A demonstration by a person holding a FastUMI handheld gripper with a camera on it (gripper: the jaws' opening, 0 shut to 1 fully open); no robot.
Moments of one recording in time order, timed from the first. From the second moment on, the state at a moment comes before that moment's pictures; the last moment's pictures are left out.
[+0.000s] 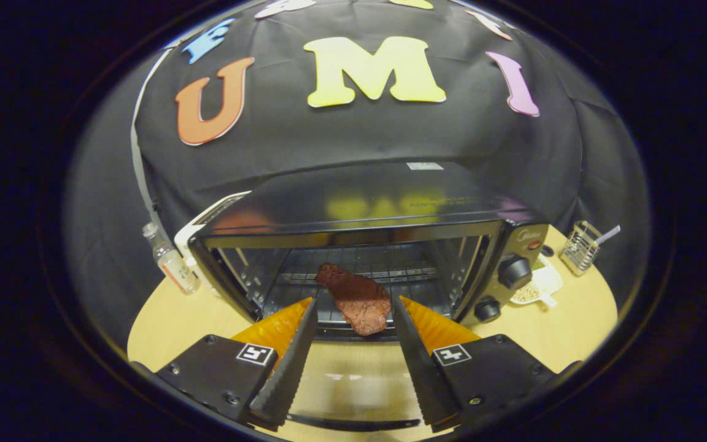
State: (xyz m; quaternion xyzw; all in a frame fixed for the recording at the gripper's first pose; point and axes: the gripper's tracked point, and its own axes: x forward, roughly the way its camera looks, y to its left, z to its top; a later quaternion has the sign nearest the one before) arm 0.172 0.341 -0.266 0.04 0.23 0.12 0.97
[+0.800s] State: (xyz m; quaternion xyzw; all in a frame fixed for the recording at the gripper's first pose) arm 0.042 0.264 -0.313 0.02 0.29 0.13 0.95
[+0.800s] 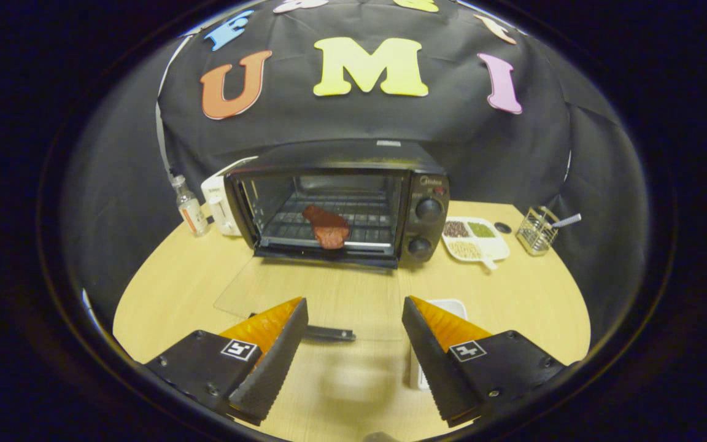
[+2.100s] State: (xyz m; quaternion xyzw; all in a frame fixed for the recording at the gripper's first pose) arm 0.056 0.321 -0.400 -0.03 0.35 0.17 0.92
